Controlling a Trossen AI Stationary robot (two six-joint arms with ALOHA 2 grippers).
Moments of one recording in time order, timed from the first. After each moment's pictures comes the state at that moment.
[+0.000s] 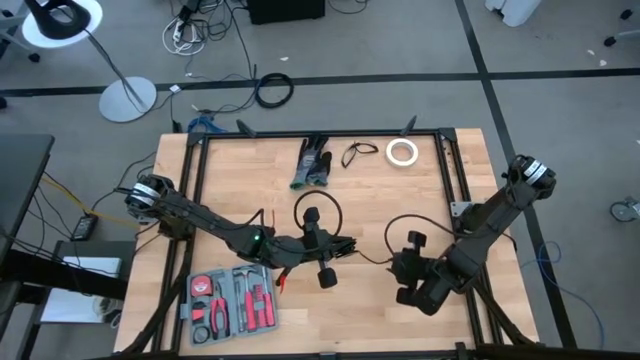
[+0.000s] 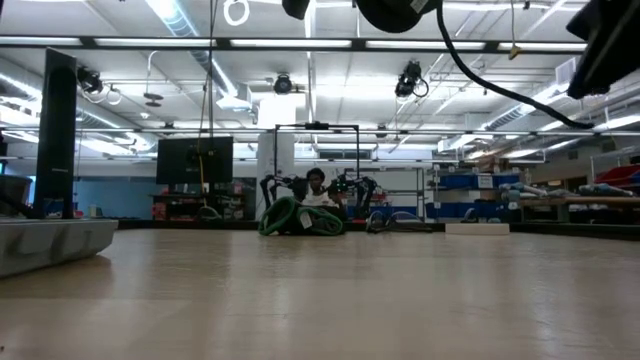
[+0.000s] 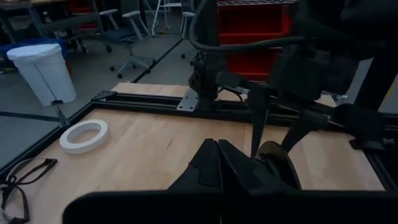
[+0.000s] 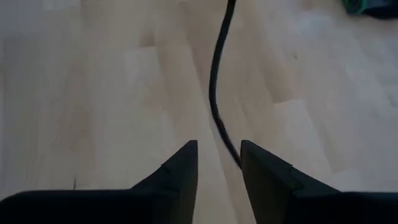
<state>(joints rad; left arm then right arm) -0.38 1.72 1.24 0.26 -0.63 -0.12 0.80 1.45 1.04 -0.85 0.63 0.93</state>
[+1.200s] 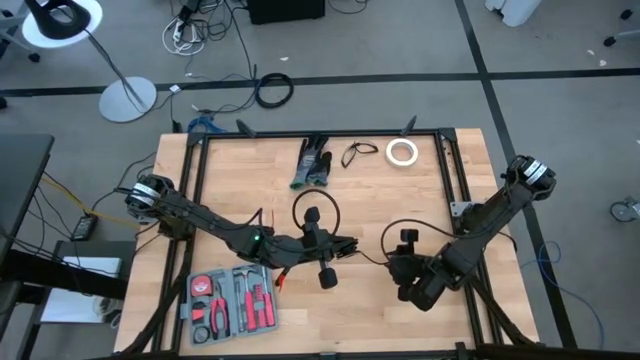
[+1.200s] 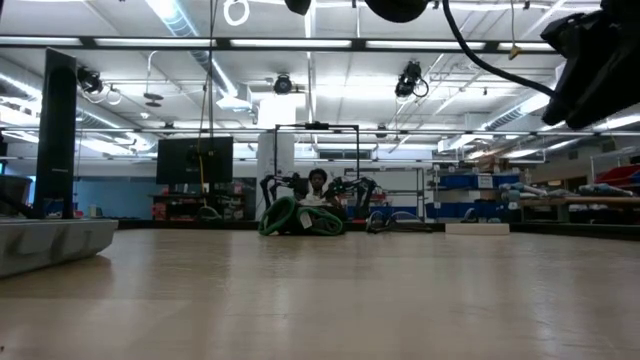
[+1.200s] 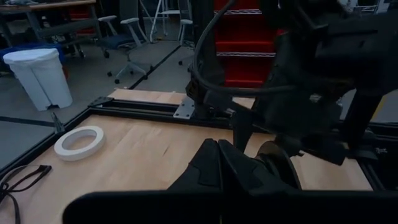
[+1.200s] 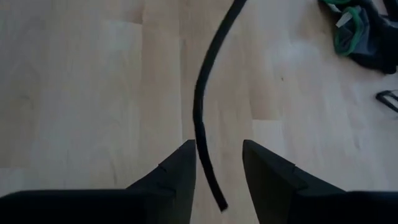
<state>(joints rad) -0.38 1.72 1.24 0.30 -0.62 -0.11 0.78 1.45 0.94 -0.75 0.68 0.62</state>
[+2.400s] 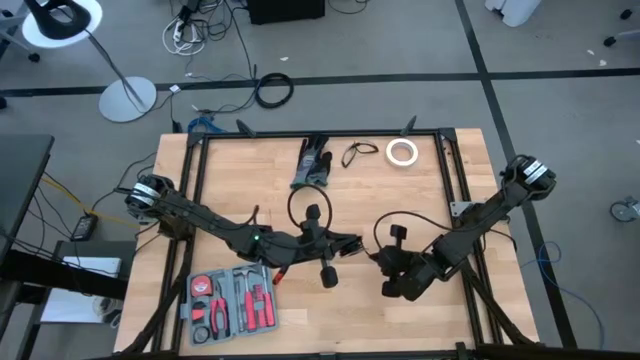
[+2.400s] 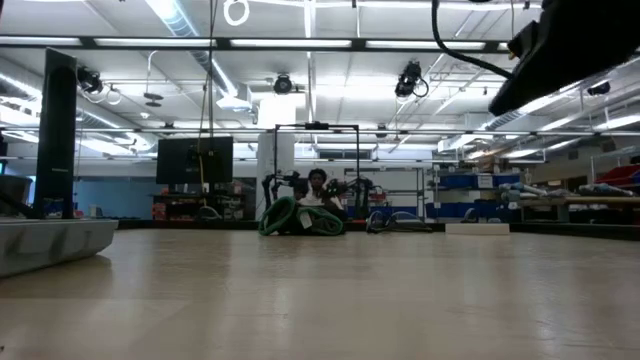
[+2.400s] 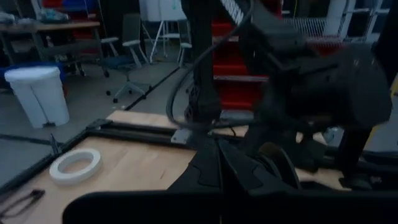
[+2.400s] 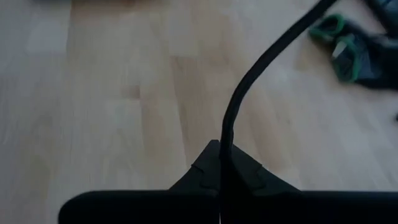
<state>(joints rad) -0.38 1.71 1.24 0.41 -0.62 -0.07 0.67 1.45 0.90 -0.48 0.70 0.58</state>
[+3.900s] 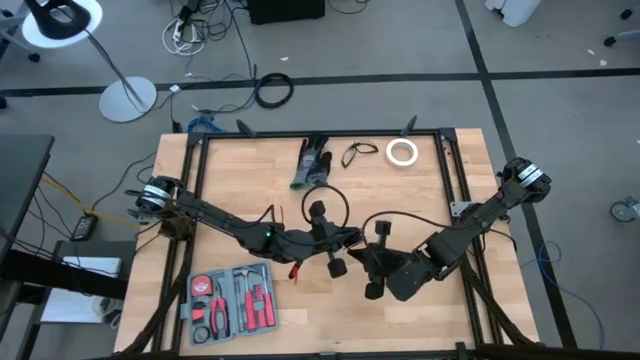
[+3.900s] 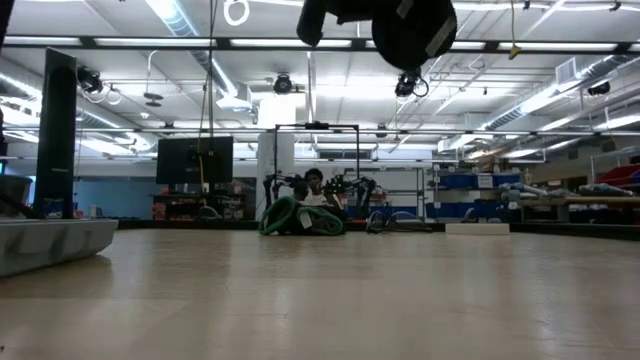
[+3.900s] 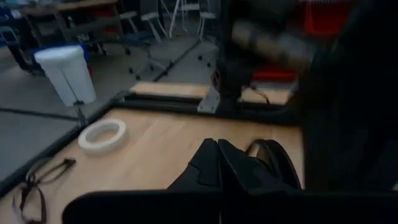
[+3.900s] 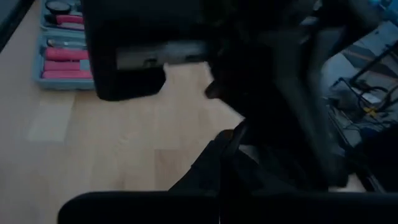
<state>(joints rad) -0.32 1.79 1.24 0.36 -0.65 -0.08 0.63 1.52 1.15 -0.37 0.84 0.22</state>
